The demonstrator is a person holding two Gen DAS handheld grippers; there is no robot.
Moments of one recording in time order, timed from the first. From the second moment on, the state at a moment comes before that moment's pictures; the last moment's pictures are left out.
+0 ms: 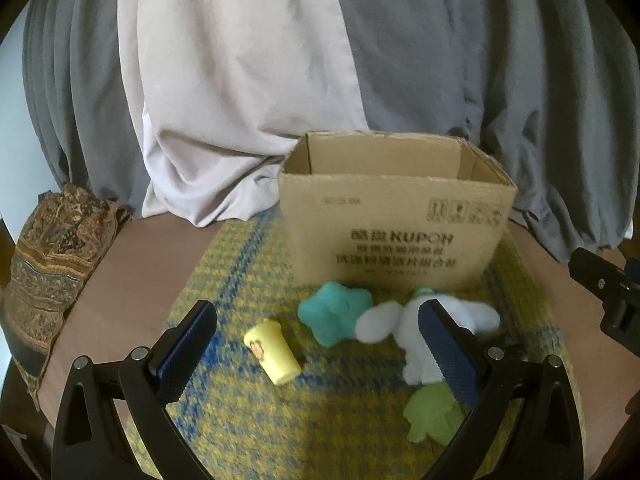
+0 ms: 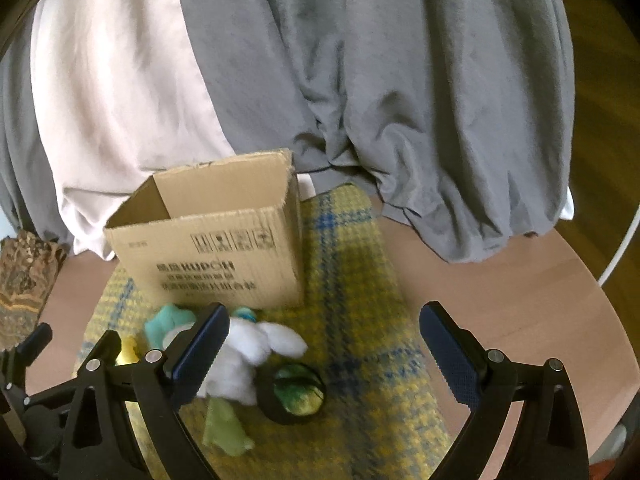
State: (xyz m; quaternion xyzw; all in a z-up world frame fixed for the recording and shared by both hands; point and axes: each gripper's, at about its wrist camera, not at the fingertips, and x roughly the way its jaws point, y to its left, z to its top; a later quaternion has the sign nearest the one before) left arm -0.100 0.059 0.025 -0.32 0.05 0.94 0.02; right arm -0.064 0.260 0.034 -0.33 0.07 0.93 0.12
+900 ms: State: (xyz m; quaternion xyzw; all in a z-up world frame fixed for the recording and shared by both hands) left arm -0.063 0.110 -0.048 -0.36 0.06 0.93 0.10; right arm -0.025 0.296 -0.025 -0.36 0.07 0.92 0.12
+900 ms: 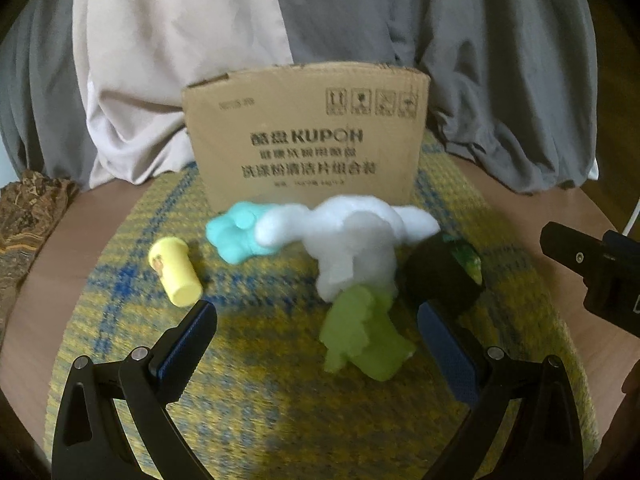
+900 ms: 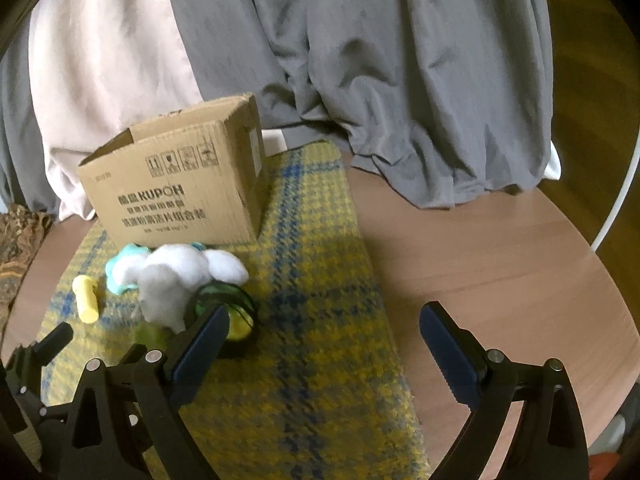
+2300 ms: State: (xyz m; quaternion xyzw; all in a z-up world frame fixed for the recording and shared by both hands) left arm -0.082 0.088 -0.069 -0.41 0.03 0.91 0.10; right arm -0.048 0.271 -0.042 -0.38 0.07 0.92 0.07
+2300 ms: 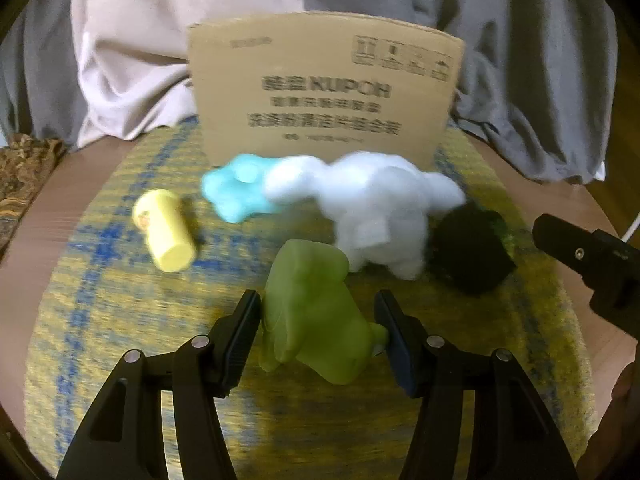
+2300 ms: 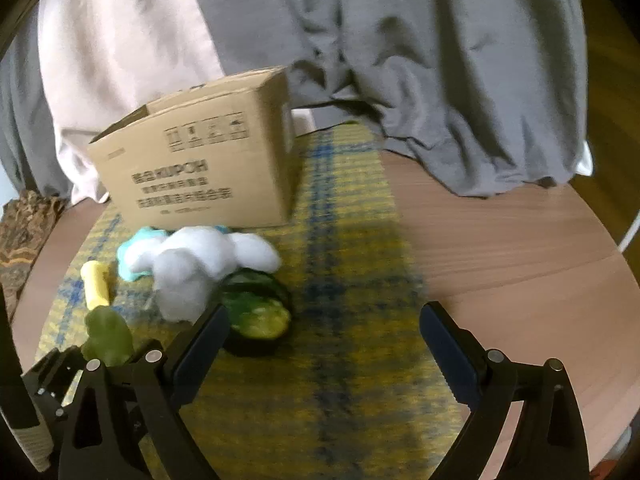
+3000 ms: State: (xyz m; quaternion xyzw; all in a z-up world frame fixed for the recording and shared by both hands) left arm -0.084 0.048 -0.066 -0.40 0.03 0.91 0.05; right arm -0.102 0.227 -0.081 -0.45 0.05 0.89 0.07
